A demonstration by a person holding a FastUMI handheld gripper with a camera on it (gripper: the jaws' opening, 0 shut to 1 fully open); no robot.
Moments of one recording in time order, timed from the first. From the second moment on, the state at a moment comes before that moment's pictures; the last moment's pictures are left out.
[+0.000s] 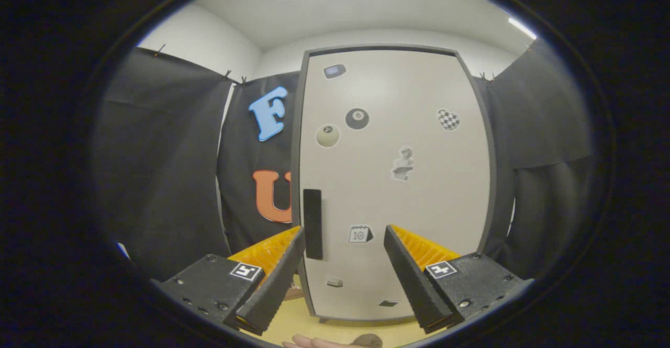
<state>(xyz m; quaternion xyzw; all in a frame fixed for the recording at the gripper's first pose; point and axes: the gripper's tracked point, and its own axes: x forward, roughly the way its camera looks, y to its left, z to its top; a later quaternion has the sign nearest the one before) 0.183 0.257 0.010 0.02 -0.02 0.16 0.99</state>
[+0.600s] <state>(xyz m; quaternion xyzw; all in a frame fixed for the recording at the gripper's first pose) 0.273 0.313 -0.056 0.06 0.07 0.09 0.99</state>
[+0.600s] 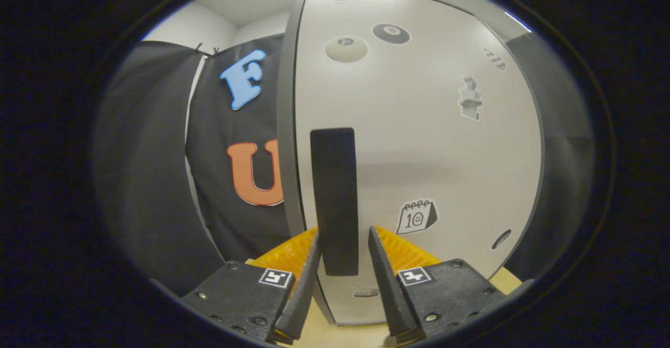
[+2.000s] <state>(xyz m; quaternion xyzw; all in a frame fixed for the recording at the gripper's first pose) 0.171 0.269 -0.053 -0.01 0.08 0.23 0.97</state>
